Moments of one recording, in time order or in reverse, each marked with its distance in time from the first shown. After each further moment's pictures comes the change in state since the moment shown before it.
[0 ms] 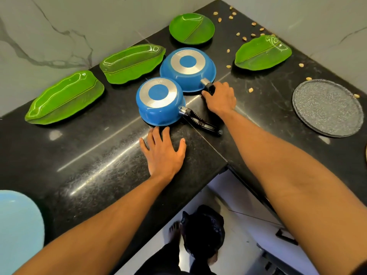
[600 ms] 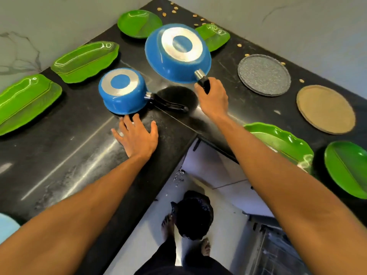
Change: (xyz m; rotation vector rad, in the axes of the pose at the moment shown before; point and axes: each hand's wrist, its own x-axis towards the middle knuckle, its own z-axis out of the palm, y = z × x) left_hand -0.003 -0.006 0.000 -0.084 -0.019 0.065; right_hand -0.136 0.049 -0.063 0.330 0.303 0.135
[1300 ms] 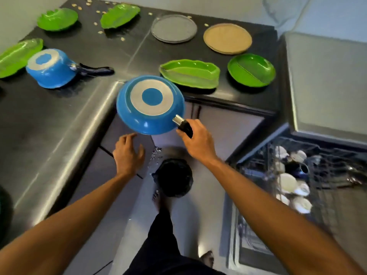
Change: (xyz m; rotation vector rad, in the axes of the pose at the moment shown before) left_hand -0.269 -0.027 0.022 -0.178 -0.085 0.485; right_hand -0.359 0.153 -0.132 0.085 0.038 0.064
